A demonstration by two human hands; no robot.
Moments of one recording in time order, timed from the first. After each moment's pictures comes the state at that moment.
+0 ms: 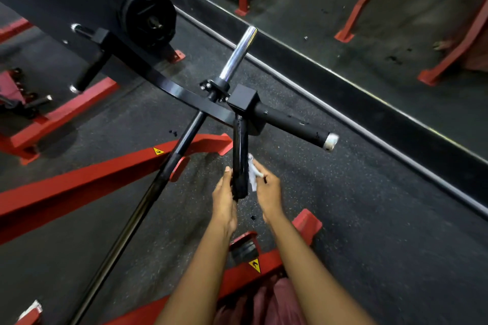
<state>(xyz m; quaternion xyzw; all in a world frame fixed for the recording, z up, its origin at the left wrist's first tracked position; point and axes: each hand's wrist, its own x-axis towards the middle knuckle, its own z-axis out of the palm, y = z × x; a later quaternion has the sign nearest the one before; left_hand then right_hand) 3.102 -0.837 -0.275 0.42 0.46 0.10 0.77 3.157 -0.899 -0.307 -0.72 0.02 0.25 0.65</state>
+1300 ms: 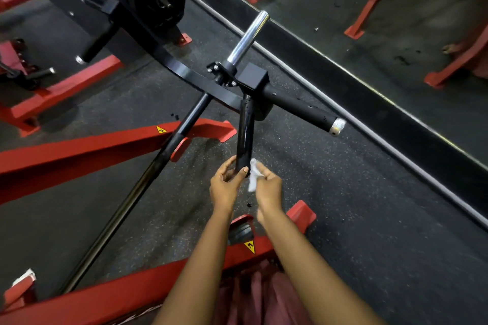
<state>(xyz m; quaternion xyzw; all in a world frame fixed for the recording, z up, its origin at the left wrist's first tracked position) 3.072 -0.843 -0.291 0.59 0.44 0.13 0.66 3.114 -0.903 -0.274 -0.64 0.18 0.28 0.69</state>
